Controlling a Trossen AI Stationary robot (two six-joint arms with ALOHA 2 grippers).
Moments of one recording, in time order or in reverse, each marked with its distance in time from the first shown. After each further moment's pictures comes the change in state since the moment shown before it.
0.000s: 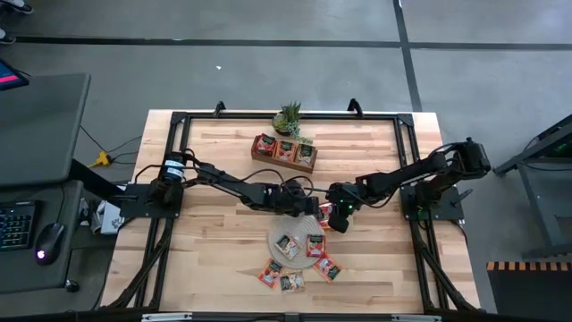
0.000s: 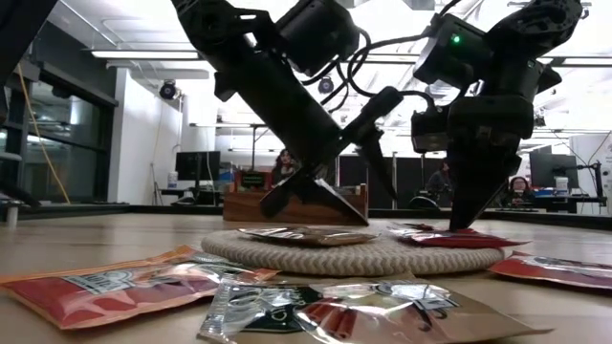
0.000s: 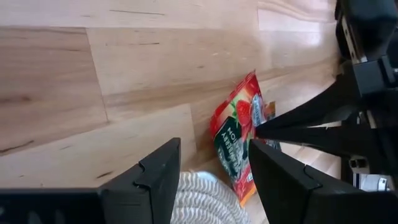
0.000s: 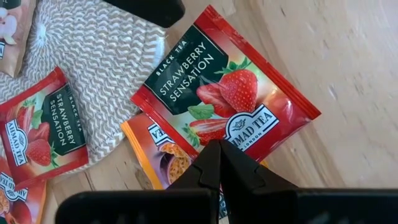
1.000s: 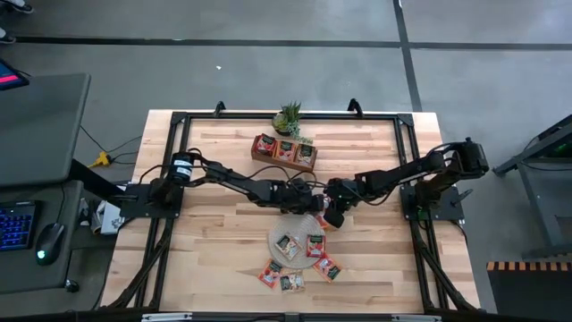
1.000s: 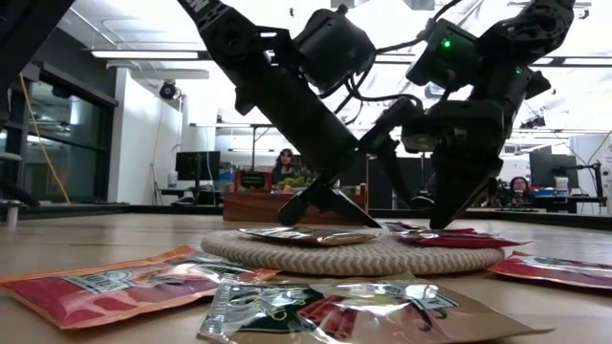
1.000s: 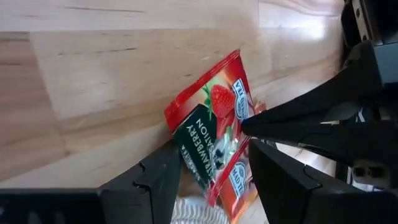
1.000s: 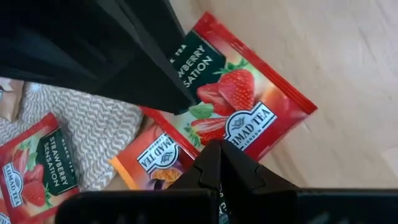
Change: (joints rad) left arm 0.045 0.076 0.069 0.015 0.090 0.010; right arm -0.035 0.002 -0.002 0.081 0.001 0.042
